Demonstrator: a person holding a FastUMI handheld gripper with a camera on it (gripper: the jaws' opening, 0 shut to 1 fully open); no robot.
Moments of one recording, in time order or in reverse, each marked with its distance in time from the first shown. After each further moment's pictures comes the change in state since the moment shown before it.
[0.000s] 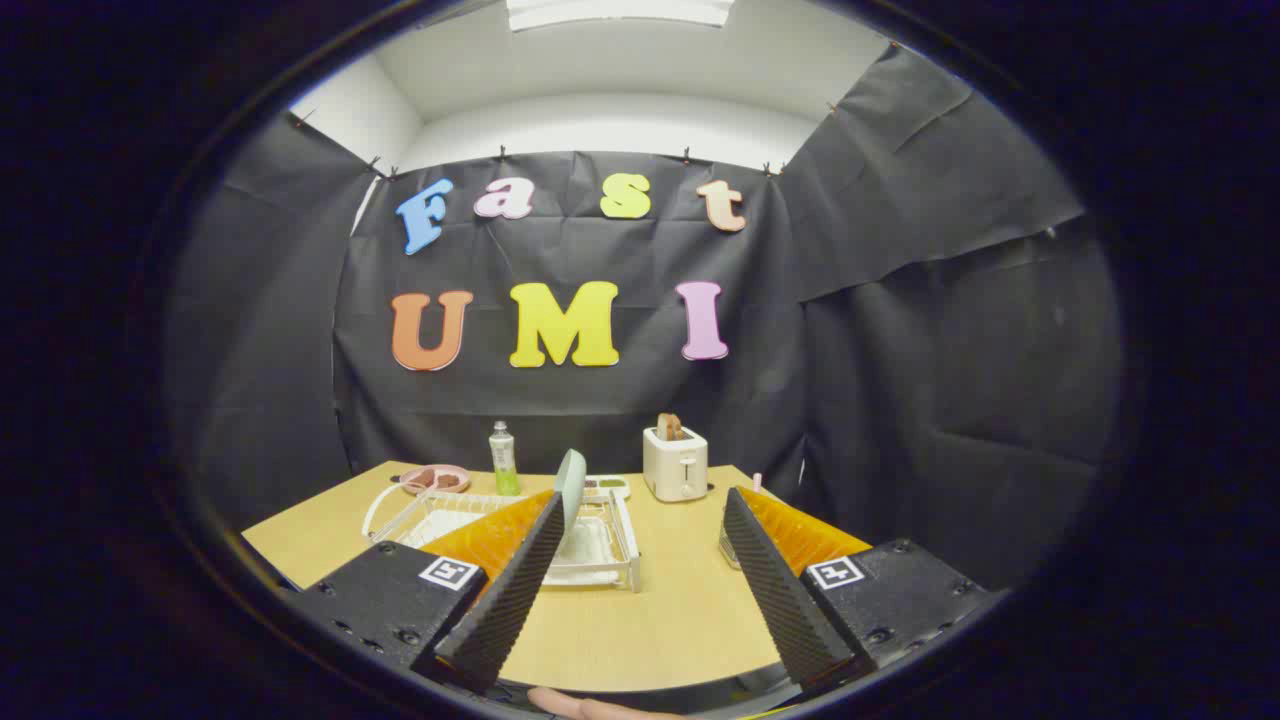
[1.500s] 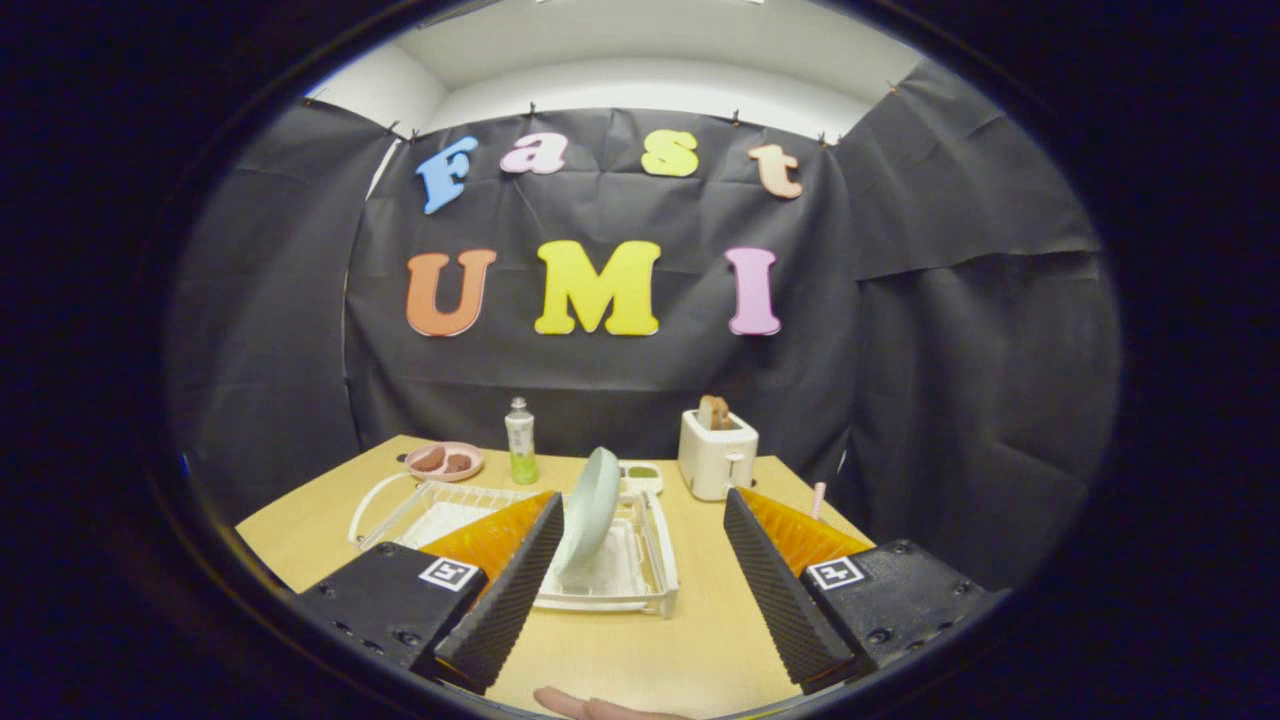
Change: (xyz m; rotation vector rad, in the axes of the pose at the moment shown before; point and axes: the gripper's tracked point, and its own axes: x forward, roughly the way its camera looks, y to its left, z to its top) arm 0.125 0.074 0.015 -0.126 0.166 0.102
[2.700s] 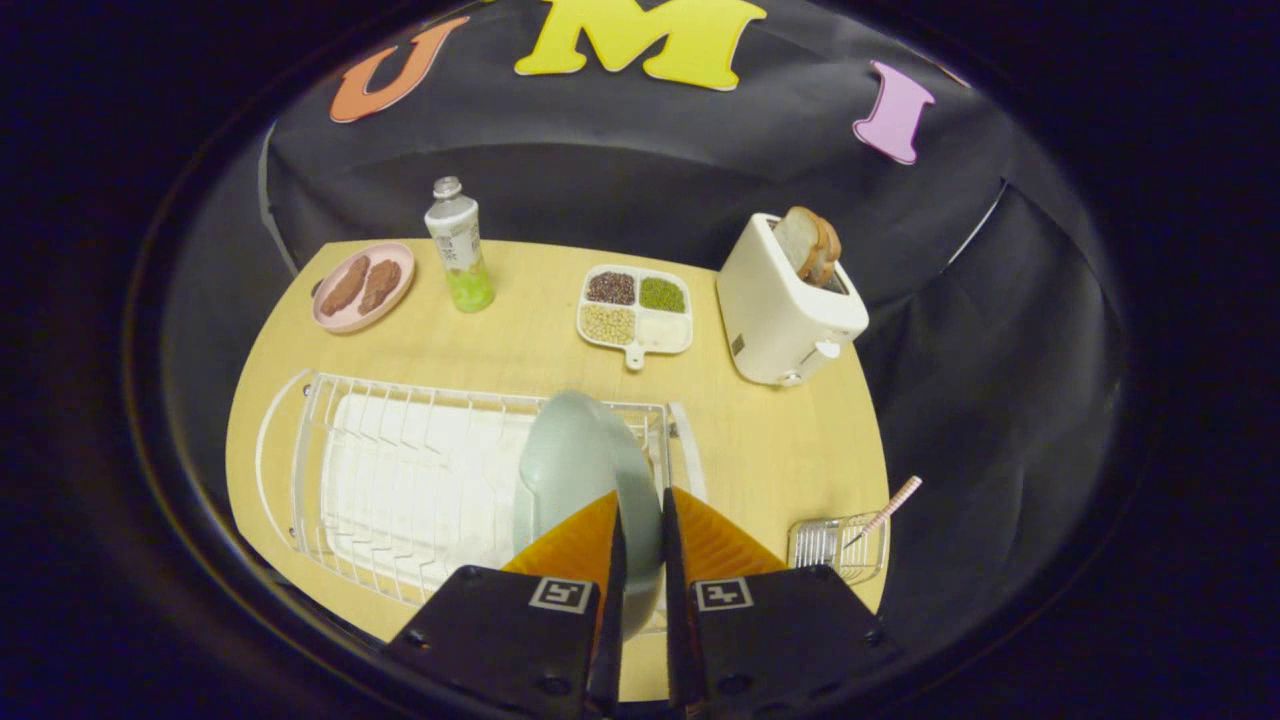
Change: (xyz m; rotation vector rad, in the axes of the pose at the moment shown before) arm 0.205 0.031 0.004 -0.194 0.866 -0.105
